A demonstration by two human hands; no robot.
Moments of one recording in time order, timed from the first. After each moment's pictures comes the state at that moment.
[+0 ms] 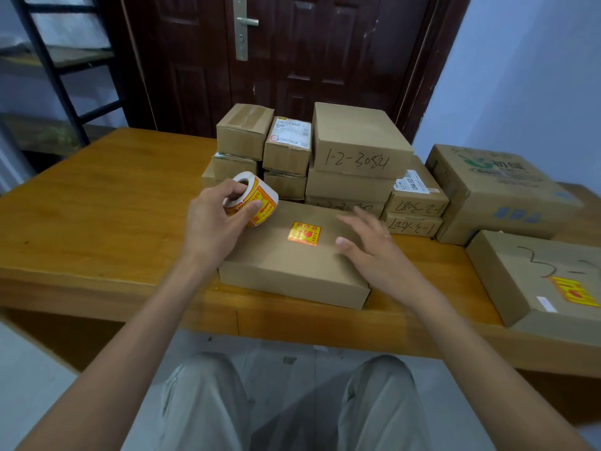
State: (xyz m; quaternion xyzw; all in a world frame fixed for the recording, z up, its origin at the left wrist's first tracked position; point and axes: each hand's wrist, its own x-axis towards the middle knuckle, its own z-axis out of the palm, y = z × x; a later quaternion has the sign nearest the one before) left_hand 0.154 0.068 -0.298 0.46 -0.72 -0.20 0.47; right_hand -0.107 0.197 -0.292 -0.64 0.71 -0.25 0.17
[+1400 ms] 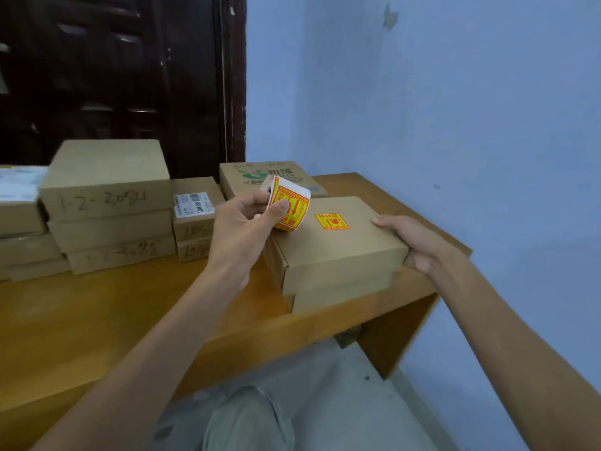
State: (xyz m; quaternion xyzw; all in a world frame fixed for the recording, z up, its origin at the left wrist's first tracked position) left_hand -0.166 0.250 -0.209 0.21 -0.61 -0.64 0.42; right_hand -0.420 0.423 -0.219 -0.19 0.72 -0.58 0.34
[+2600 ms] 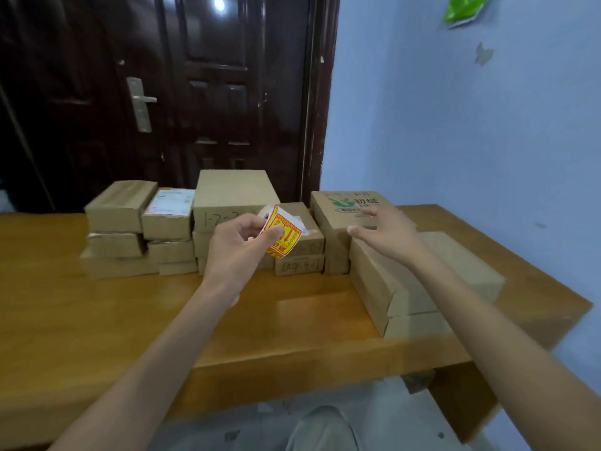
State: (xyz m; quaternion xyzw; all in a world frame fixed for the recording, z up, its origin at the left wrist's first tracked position) left_hand -0.036 0.168 -0.210 0.31 -0.68 -0.48 0.46; right_hand -0.297 0.270 -0.181 -0.48 0.84 -0.25 -0.02
